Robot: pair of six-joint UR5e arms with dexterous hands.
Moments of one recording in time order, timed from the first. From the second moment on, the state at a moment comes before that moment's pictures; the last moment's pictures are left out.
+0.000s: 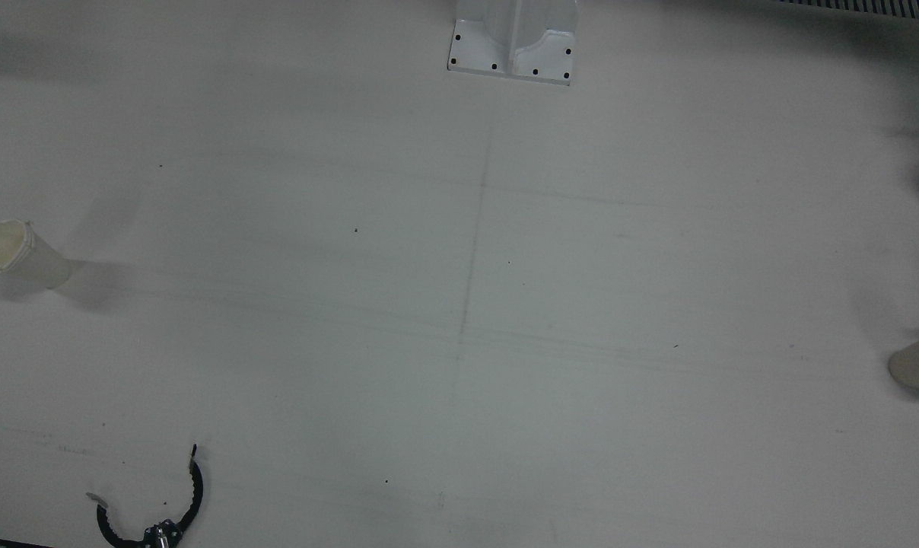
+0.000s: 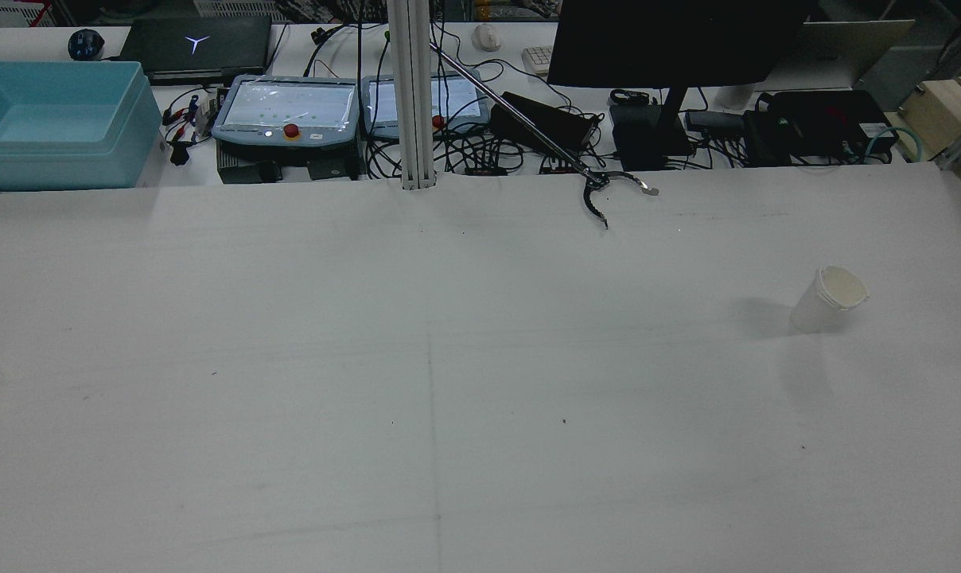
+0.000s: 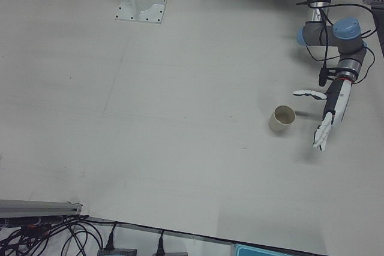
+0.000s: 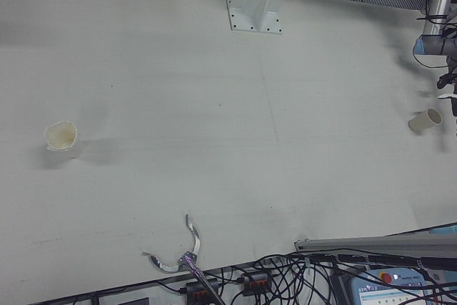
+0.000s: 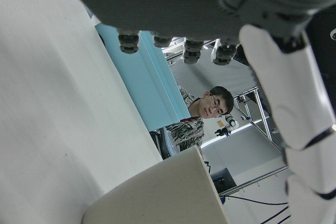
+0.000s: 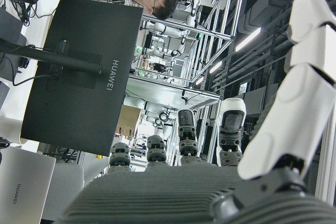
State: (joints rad) left arm -1.07 -1.39 -1.21 -0.77 1.35 0.50; right arm 1.53 -1.85 2.08 -3.22 -1.57 -0.19
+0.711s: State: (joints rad) left arm -1.04 -1.43 -1.17 -0.81 1.35 0.56; right arm 1.53 -1.86 2.09 -3.25 -1.57 -0.21
